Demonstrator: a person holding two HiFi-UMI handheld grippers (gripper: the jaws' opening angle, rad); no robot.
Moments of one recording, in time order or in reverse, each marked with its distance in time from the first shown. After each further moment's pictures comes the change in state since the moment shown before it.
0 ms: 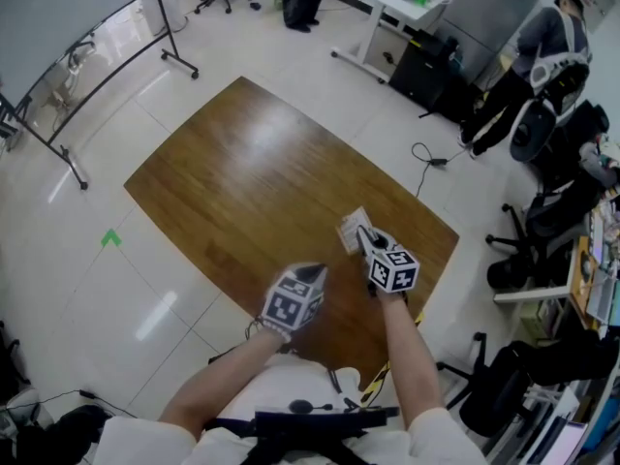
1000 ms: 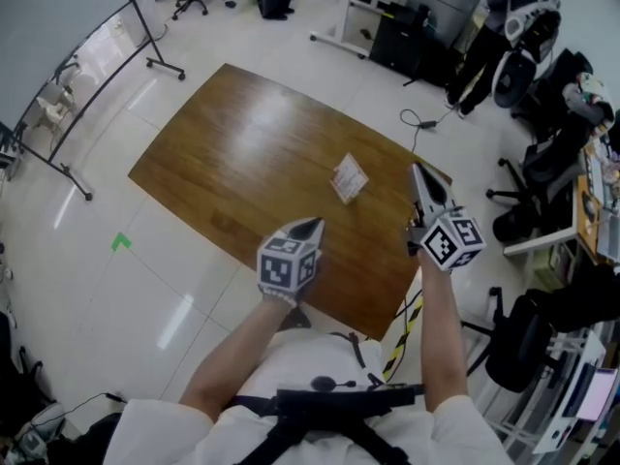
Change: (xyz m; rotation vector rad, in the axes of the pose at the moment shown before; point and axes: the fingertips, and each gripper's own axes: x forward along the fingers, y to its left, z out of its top) left arm -0.062 -0.031 0.018 -0.034 -0.156 0.014; right arm -0.211 0.045 0.149 -0.013 -0.515 -0.070
